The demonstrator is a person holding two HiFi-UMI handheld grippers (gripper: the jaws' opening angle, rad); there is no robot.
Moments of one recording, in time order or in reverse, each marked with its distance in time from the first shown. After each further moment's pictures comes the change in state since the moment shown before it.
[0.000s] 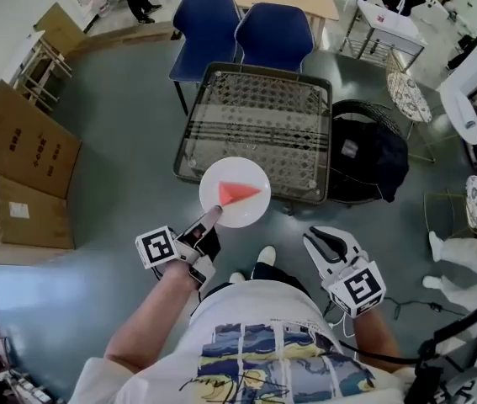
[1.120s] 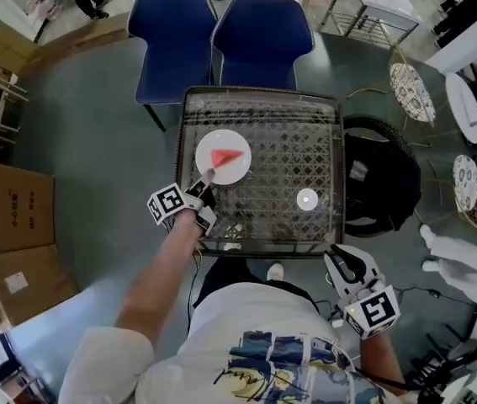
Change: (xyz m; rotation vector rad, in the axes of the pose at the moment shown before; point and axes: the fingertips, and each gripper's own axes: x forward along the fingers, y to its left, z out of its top) left arm 0.238 0.226 0.277 0.022 0.081 0.164; right arm 0.149 -0.150 0.040 0.179 0.166 -0.225
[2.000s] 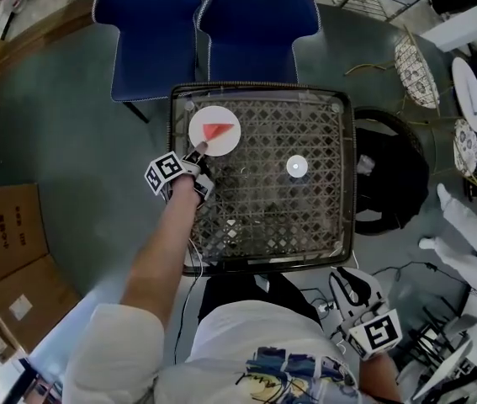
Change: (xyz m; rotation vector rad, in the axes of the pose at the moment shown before) left arm 0.115 0.116 0.085 -0.100 0.061 0.164; right arm 0.049 -0.003 -0.006 0.150 0.197 -0.080
